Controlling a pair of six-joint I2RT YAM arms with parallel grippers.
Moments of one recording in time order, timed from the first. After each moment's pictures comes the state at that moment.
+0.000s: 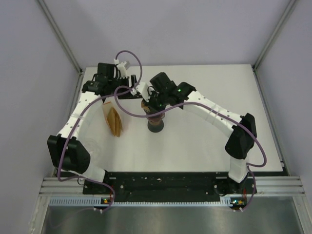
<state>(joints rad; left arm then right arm) -0.20 1.52 1.48 -0.70 0.50 -0.24 0.86 1.86 1.83 -0.80 -0.21 -0.38</state>
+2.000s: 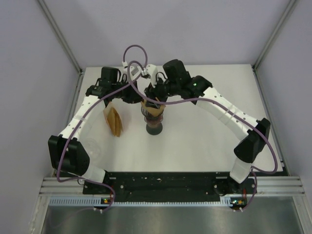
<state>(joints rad) -0.24 1.50 1.38 -0.59 0.61 -0.03 0.79 1.76 1.85 -0.71 -0.41 -0.22</state>
